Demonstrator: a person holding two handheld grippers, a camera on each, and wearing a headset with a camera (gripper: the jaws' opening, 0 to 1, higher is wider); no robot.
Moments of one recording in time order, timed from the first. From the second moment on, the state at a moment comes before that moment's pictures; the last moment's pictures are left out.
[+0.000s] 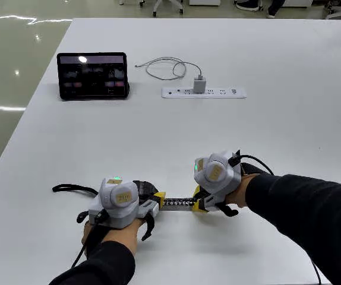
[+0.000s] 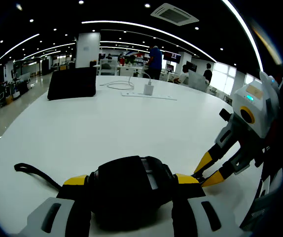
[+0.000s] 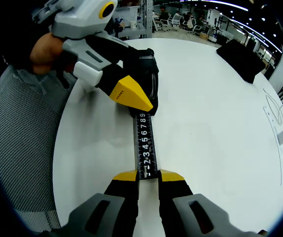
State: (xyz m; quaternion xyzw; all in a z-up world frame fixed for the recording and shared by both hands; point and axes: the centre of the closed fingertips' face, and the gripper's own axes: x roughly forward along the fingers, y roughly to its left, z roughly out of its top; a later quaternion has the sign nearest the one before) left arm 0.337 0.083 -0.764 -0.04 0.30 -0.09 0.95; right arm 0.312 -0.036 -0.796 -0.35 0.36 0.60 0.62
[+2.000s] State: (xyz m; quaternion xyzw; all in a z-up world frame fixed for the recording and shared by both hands) left arm 0.335 0.084 -0.764 -0.06 0.31 -0.10 0.94; right arm 0.316 0.003 -0.795 -0.31 0.35 0.60 0.65
